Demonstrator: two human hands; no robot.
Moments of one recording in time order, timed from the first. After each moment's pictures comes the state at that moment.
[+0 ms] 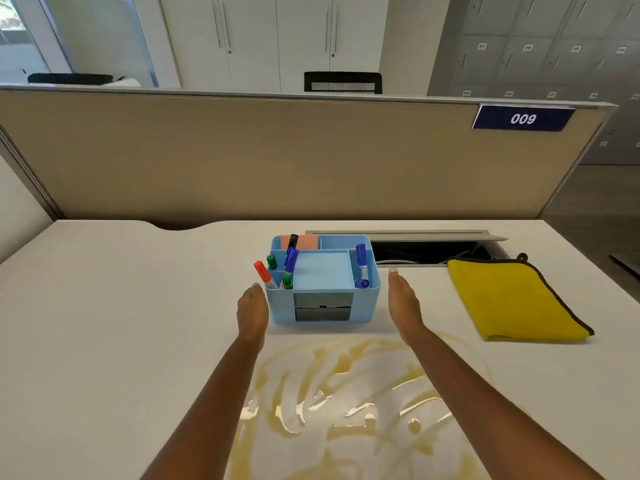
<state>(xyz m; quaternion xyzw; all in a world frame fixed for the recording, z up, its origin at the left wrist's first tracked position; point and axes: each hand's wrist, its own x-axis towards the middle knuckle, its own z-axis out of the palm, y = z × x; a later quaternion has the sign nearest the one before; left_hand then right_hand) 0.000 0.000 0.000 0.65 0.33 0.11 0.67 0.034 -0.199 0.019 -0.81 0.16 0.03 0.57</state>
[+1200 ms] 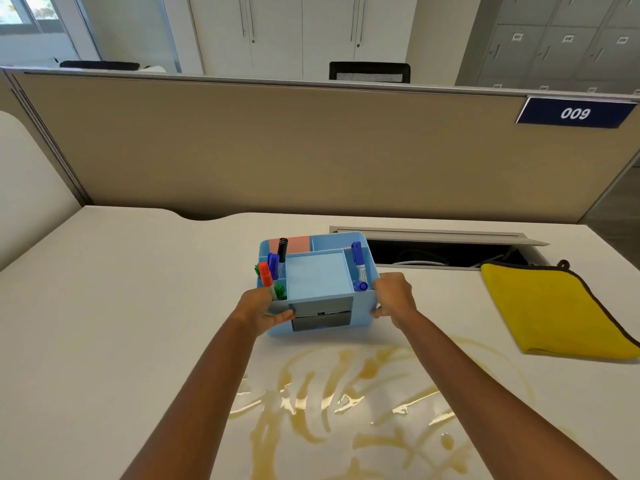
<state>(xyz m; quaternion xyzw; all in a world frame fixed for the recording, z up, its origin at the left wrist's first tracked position) -0.005 0.041 0.024 0.51 0.39 -0.04 0.77 0.056 -0.146 0.017 -0.84 0.13 0.12 0.51</state>
